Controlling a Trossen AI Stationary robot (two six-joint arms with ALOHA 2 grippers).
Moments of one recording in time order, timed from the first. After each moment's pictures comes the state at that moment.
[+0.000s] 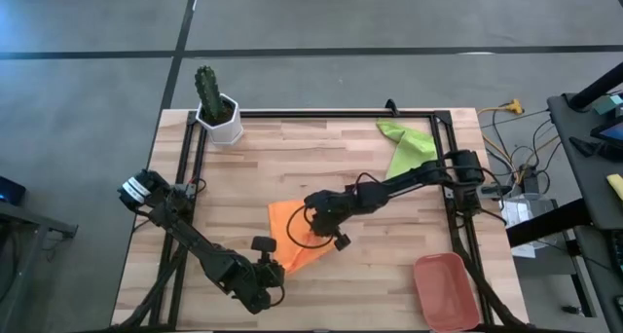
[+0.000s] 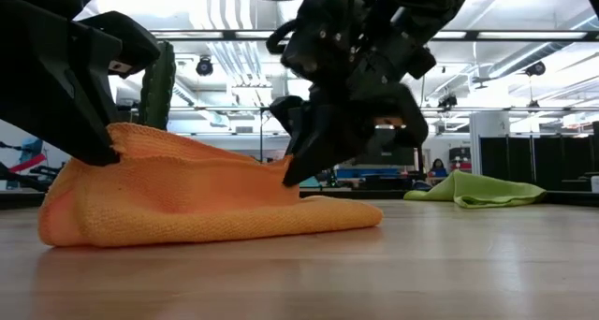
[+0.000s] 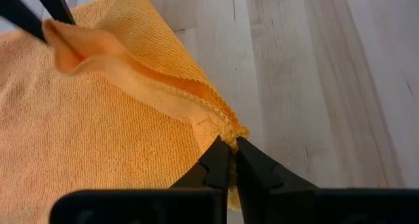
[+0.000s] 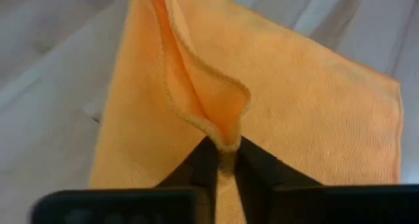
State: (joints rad) left arm -0.74 1.77 1.08 -0.40 -0.50 -0.51; right arm 0.12 1.96 1.16 -0.04 -0.24 -0.48
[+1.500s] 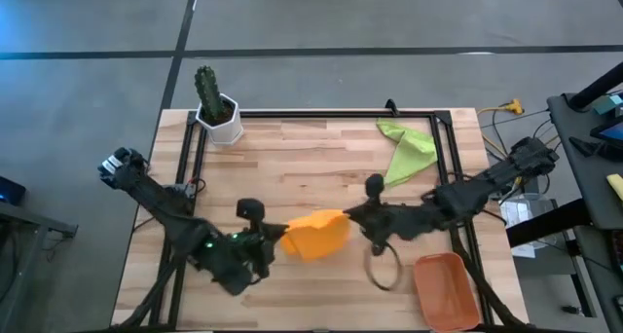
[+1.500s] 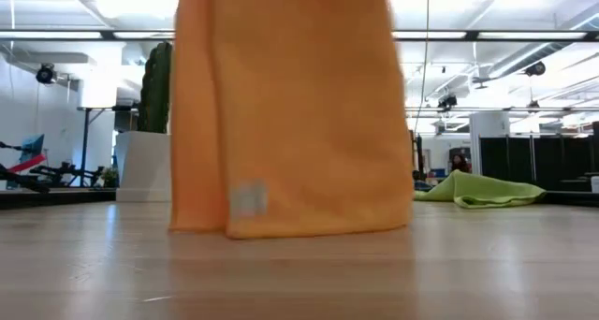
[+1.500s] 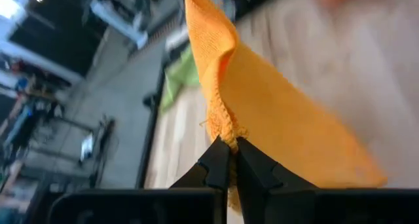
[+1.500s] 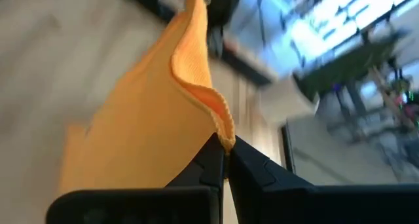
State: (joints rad) left arm -0.66 1.49 1.36 -0.72 -0.96 -0.04; right arm 0.47 1.37 1.18 -0.39 0.61 -0.35
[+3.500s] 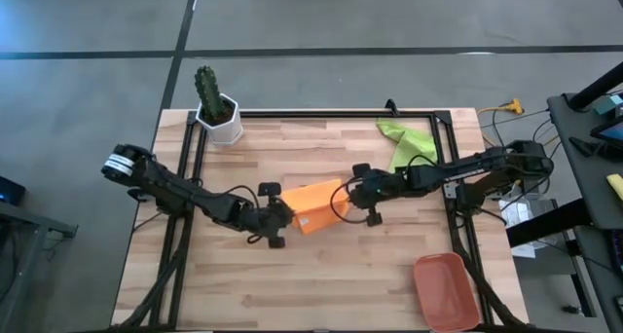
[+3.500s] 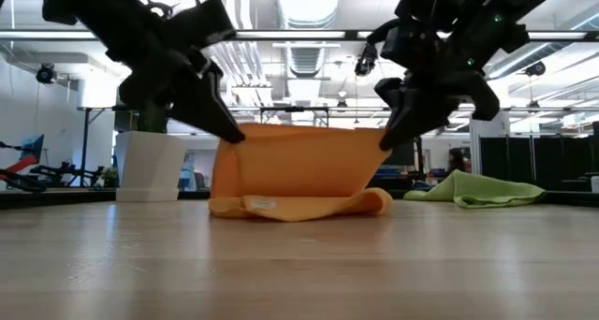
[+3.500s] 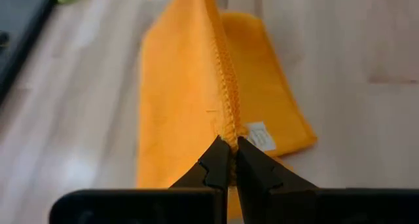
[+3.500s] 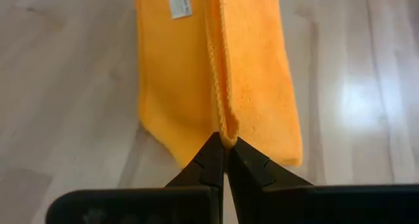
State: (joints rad) left arm -0.33 1.50 0.78 -0.11 -0.50 -0.14; right arm 0.01 1.42 0.71 -0.12 0.05 -0.34
